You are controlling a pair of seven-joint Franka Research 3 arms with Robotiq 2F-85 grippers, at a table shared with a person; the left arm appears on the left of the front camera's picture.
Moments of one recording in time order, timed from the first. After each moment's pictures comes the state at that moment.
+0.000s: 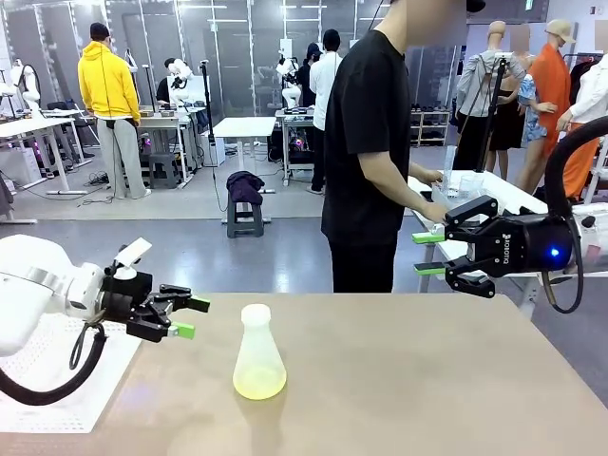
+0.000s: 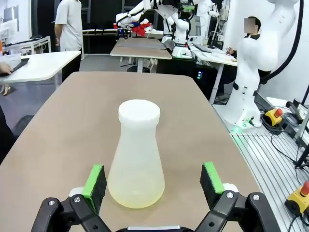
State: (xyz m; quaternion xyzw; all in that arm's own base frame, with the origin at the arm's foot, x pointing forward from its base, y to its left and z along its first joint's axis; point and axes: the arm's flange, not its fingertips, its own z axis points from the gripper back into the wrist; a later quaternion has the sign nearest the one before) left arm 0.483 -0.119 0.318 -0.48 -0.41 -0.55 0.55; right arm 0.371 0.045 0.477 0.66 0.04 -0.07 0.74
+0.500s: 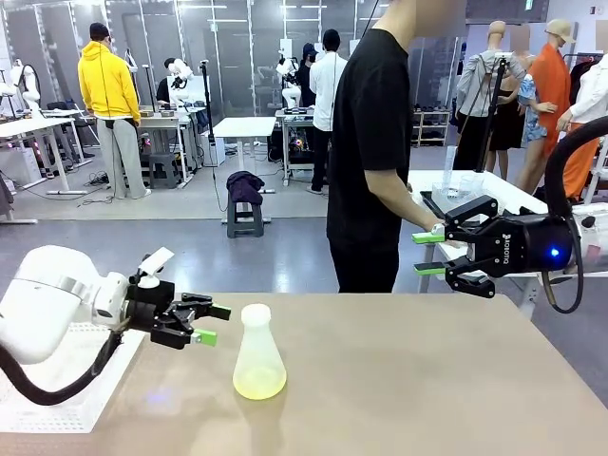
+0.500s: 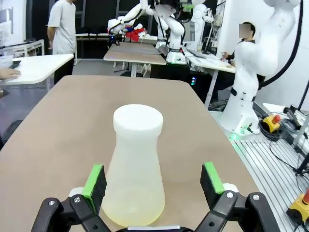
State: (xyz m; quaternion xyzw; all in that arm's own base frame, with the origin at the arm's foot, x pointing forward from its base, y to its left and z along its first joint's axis) left arm 0.489 -0.154 0.298 -0.50 -0.41 -0.54 0.54; right arm 0.371 0.045 0.477 0.66 0.04 -0.07 0.74
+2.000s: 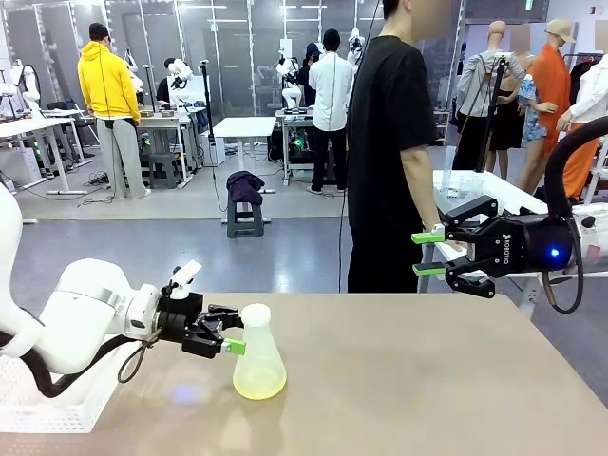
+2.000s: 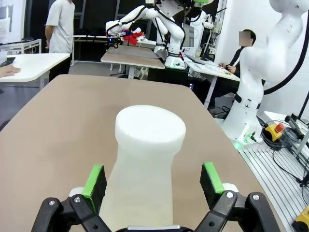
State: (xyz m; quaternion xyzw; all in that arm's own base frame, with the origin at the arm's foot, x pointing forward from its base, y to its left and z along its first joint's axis) left arm 0.495 -0.204 0.269 -0.52 -0.40 -0.53 0.54; right arm 0.371 0.045 0.477 0.66 0.04 -0.07 0.74
